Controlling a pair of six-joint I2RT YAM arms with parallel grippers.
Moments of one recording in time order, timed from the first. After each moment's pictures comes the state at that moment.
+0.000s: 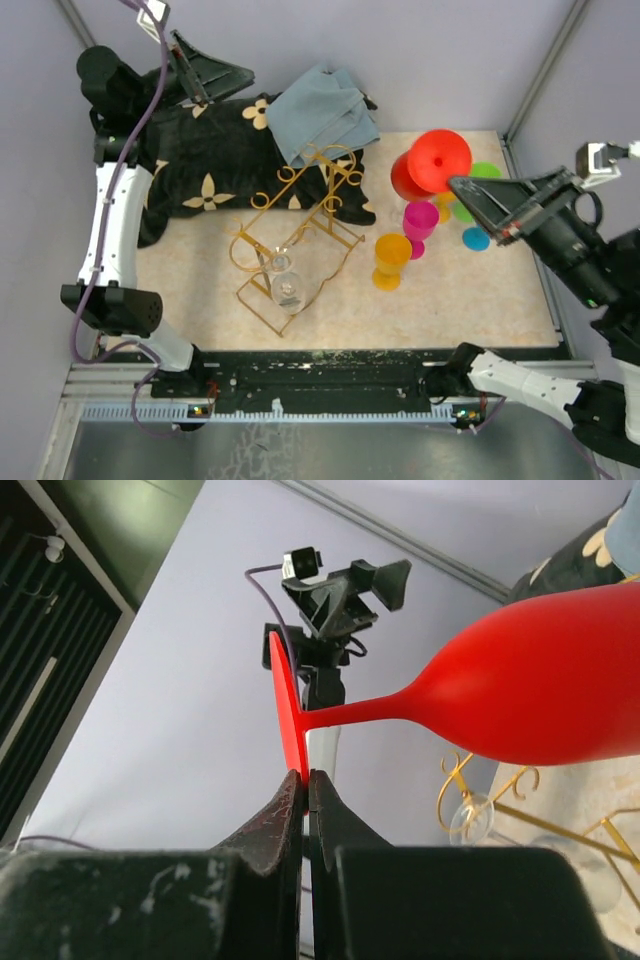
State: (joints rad) left arm -0.07 1.63 2.01 0.01 1.00 -1.00; right arm 0.83 0.78 1.77 -0.77 0.17 1.11
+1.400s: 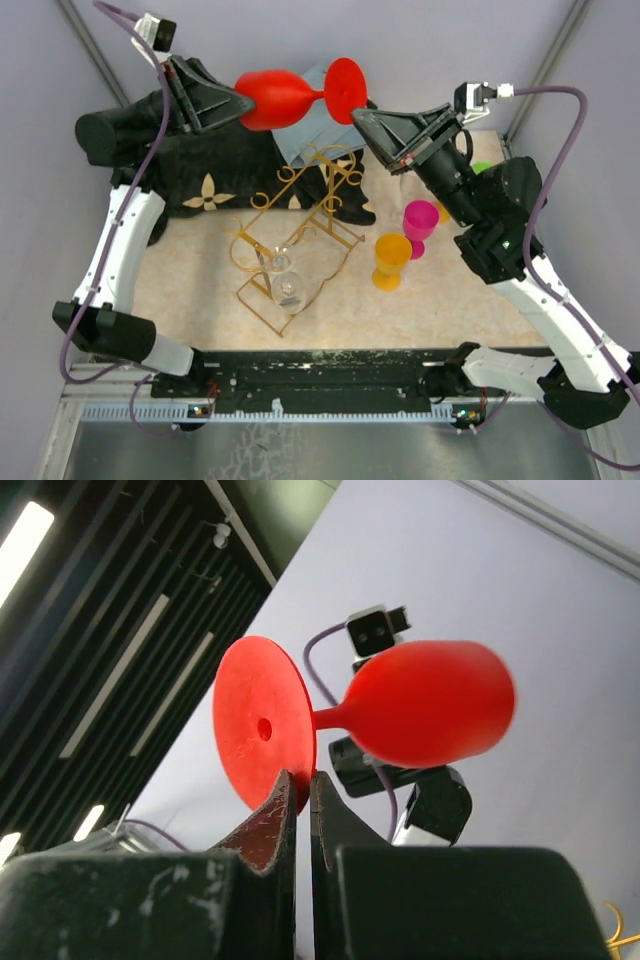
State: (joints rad) left arm -0.20 1.49 1.70 0.79 1.06 -1.66; right arm 0.74 1.08 1.47 0.14 -0.10 1.26
